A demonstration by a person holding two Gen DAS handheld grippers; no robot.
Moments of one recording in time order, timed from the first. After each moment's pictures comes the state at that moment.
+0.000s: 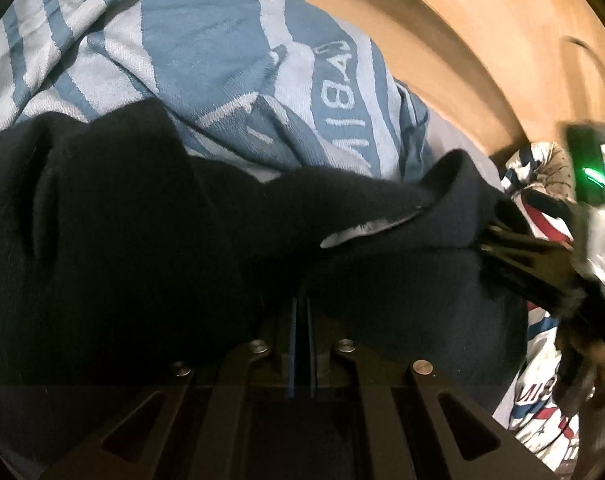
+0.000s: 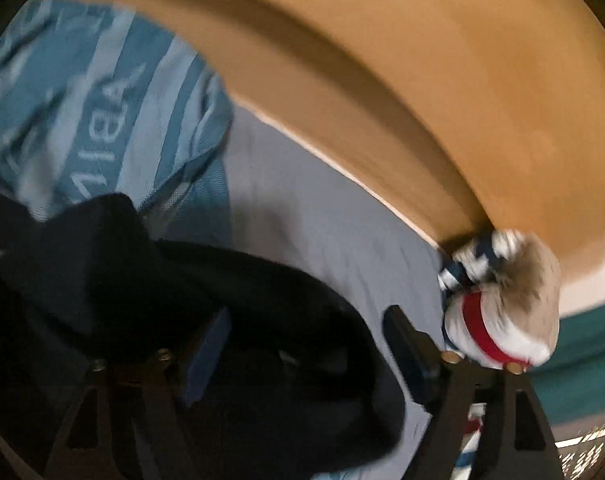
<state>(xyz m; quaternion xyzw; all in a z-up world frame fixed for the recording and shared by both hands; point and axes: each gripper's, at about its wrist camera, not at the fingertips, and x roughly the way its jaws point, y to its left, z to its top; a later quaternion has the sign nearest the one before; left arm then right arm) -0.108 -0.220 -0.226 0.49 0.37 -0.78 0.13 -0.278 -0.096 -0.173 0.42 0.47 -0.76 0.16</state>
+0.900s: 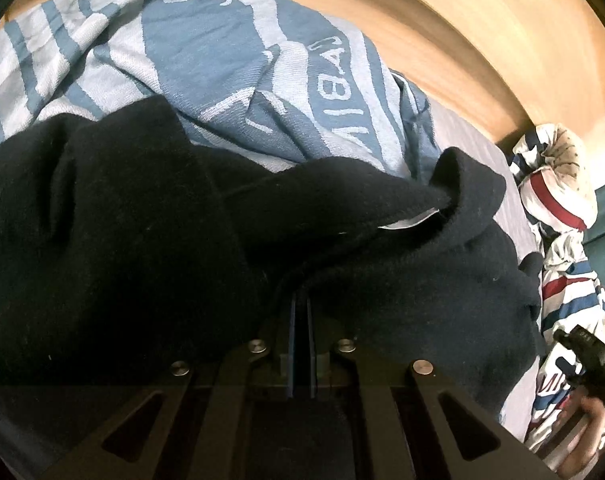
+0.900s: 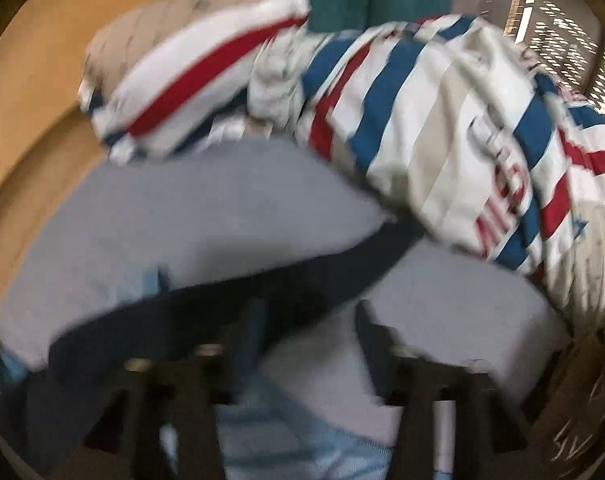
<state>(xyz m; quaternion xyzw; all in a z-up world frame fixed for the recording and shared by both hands) -0.131 -0.183 -0.225 0.49 0.33 -0.79 0.15 -0.280 0.227 -0.147 0.48 -0.08 -0.85 -0.21</state>
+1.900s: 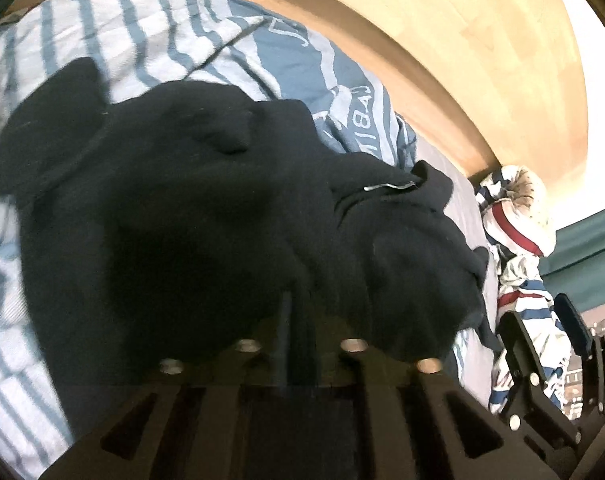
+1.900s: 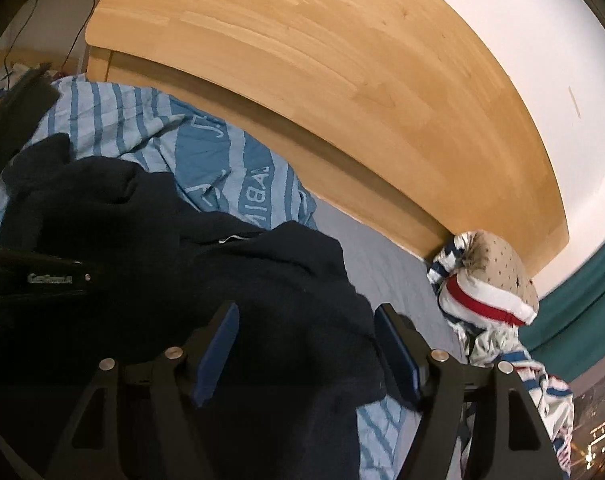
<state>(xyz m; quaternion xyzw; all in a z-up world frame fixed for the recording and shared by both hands) 0.001 -0.193 -0.169 0.43 0.41 -0.79 0.15 -0.046 -0.059 -0.090 0.28 0.37 -0.87 0.19</state>
